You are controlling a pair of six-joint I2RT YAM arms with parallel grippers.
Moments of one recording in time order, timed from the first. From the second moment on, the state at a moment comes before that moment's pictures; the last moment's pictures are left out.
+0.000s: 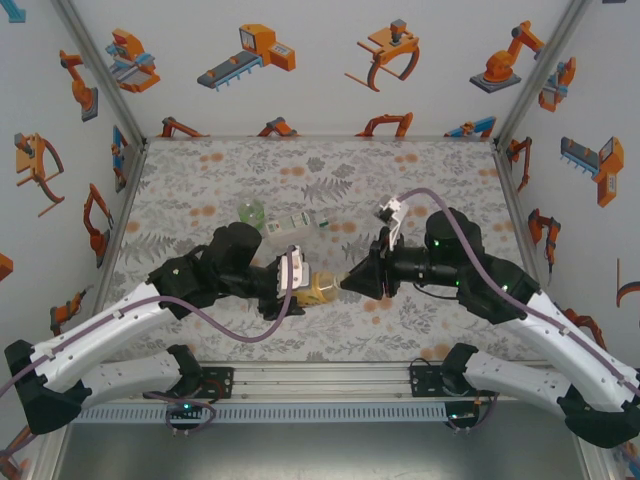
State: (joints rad) left arm -0.98 0.99 0.96 -0.59 0.46 0.47; right arm 0.88 0.87 1.11 -0.60 -0.39 0.42
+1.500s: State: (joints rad) left arm -0.98 1.02 0.96 -0.52 0.44 0.47; right arm 0.85 0.94 1.33 -0.85 -0.14 0.81
